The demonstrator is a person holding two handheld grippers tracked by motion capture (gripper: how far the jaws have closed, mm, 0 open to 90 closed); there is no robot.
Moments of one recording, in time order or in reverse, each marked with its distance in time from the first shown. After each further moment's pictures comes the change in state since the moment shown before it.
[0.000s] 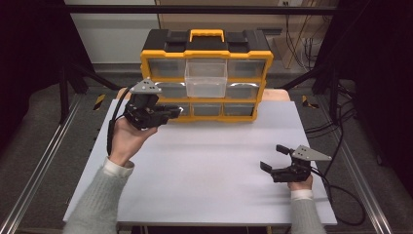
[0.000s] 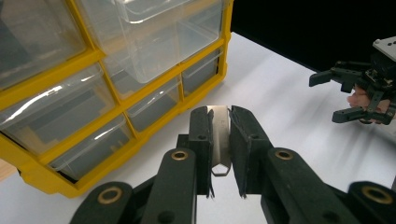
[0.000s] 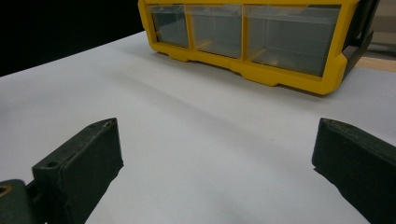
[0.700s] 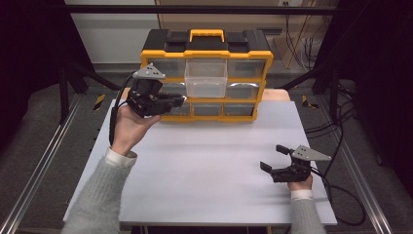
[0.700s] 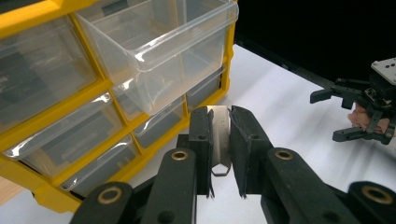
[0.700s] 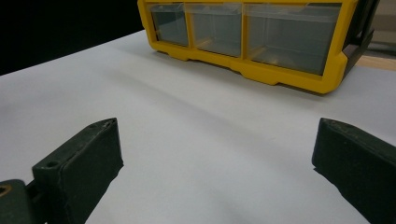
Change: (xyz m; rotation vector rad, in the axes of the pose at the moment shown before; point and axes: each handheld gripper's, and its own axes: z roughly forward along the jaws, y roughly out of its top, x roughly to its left) left arm 0.003 0.030 -0.002 -0.013 0.011 0.005; right arm 0.000 0.000 0.000 0.003 -0.002 -0.003
